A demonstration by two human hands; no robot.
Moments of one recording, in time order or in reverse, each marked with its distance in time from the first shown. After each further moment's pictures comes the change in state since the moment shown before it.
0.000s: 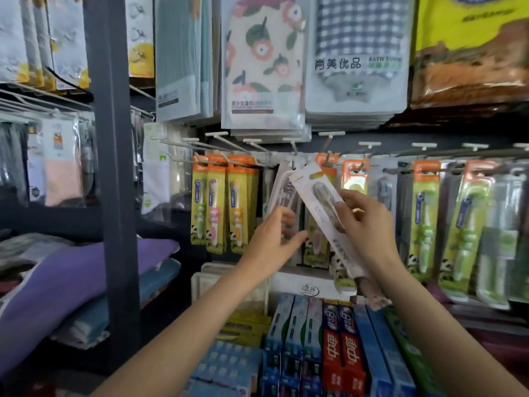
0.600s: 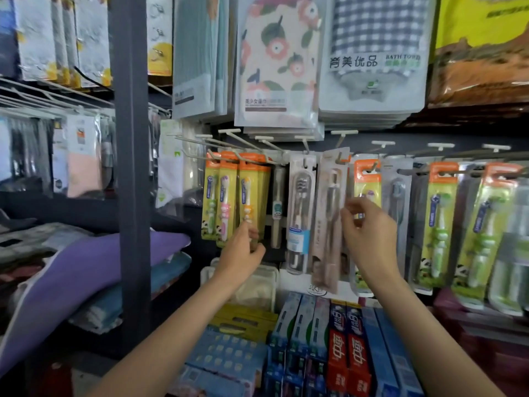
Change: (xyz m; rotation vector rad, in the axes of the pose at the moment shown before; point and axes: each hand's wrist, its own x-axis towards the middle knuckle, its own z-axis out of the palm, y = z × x) left_hand -0.022 -0.055 -0.016 0.119 0.155 -0.255; right_hand -0.013 0.004 0.011 -0.070 0.057 0.028
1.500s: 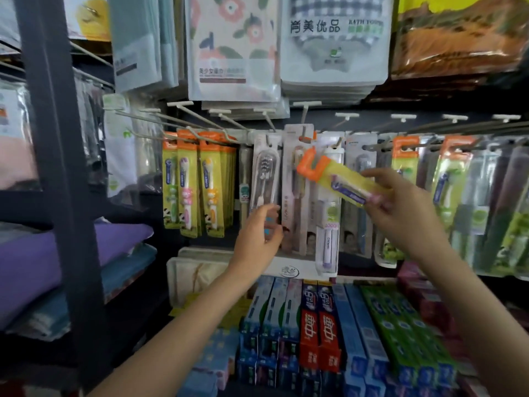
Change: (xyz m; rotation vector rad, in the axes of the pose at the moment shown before) left_hand -0.003 0.037 0.061 -0.211 -0.036 0.213; right_hand 0.011 0.019 -0.078 -0.340 -0.164 -0.094
